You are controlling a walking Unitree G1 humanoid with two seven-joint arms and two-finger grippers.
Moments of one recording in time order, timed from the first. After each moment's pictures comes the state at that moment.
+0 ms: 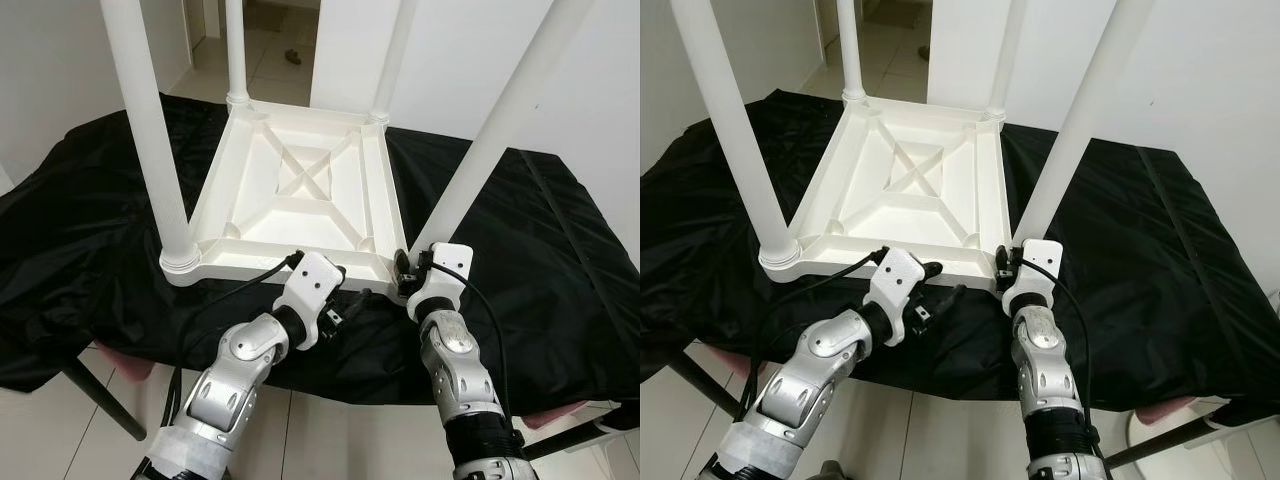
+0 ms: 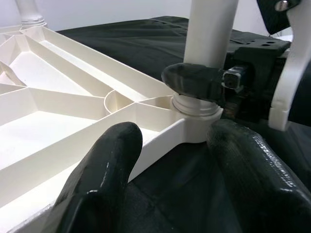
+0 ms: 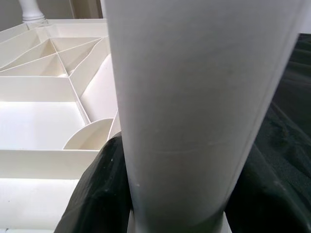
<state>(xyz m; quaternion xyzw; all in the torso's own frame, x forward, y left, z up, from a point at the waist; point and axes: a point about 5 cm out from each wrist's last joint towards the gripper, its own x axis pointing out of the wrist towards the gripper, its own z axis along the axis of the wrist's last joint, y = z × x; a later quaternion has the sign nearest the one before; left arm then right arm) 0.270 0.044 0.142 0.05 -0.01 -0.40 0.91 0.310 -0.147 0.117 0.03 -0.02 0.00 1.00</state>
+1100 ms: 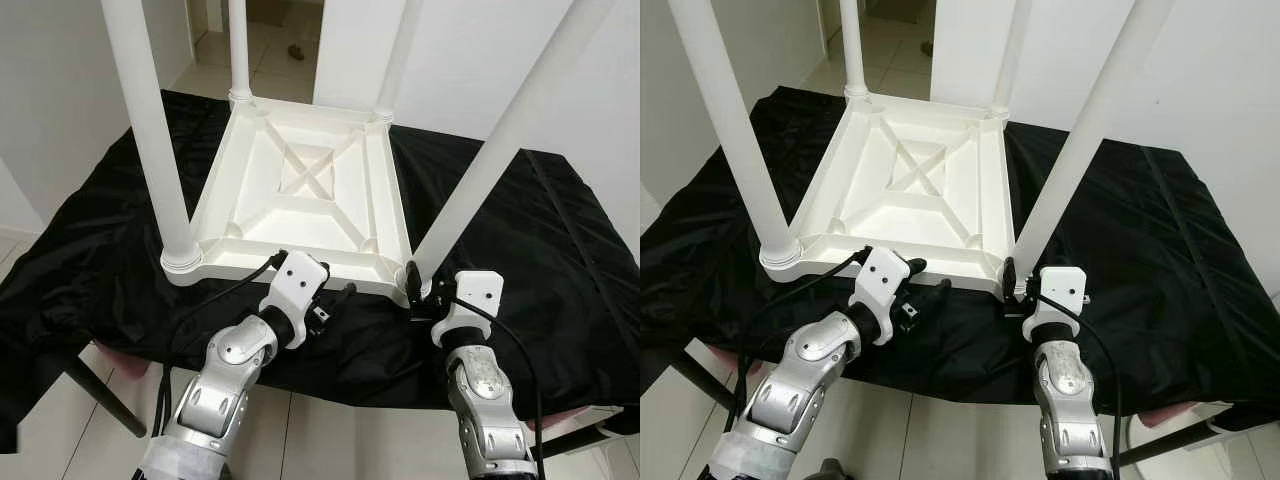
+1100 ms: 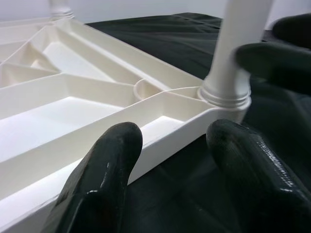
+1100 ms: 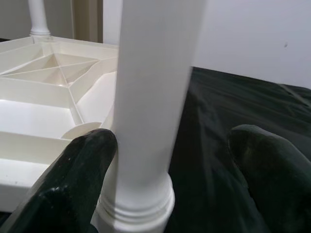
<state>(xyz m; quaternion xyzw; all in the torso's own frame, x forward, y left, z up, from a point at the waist) 0.269 0.060 0.142 0.05 -0.01 -0.36 0.93 0.254 -0.171 0.127 -0.05 -0.09 -0.02 0.99</state>
